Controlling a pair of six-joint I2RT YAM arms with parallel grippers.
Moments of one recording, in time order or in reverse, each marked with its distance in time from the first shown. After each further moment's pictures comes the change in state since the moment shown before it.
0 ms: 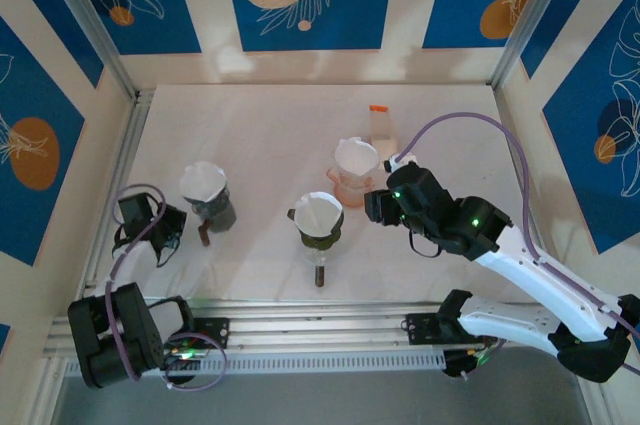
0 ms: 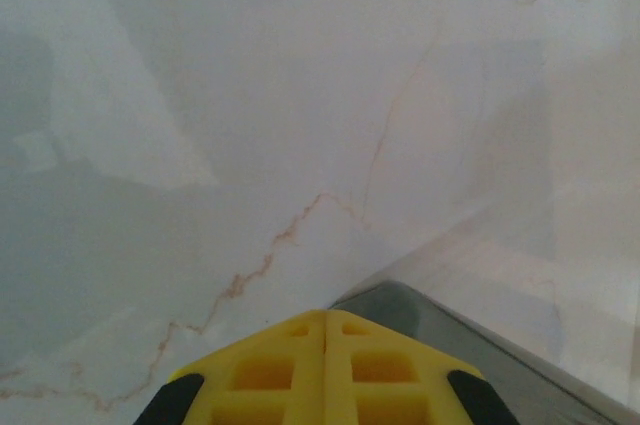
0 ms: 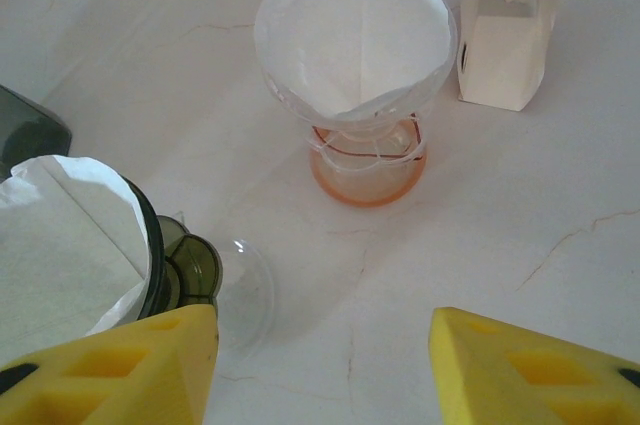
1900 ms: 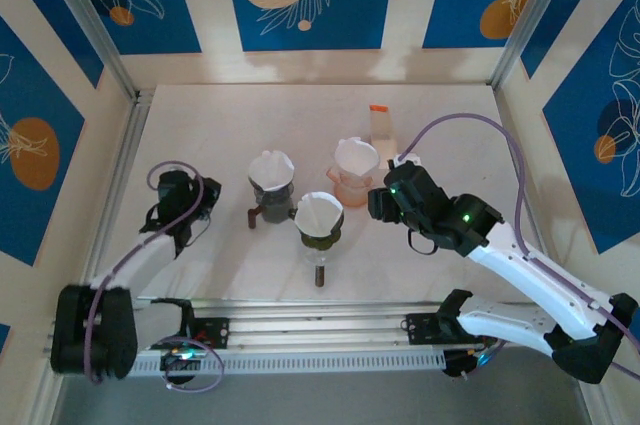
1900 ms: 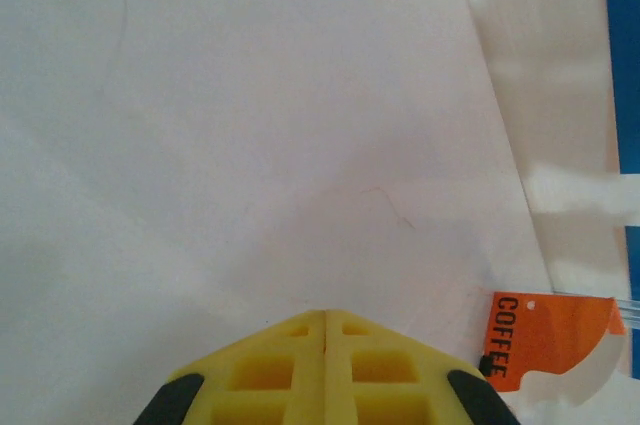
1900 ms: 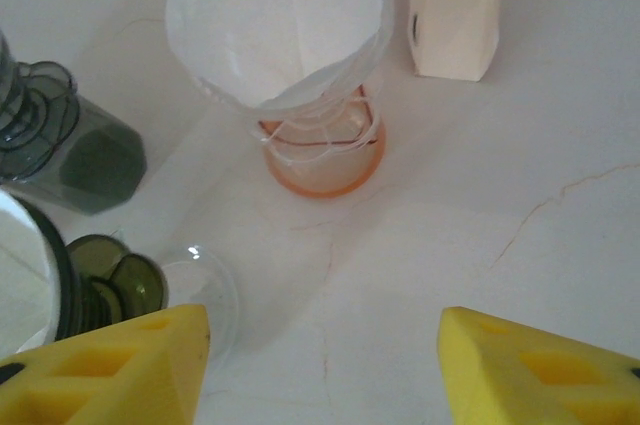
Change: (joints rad) left arm -0.411 -0.018 0.108 0.180 -0.177 -0.076; right arm -0.068 0.025 -0.045 0.013 0.032 0.044
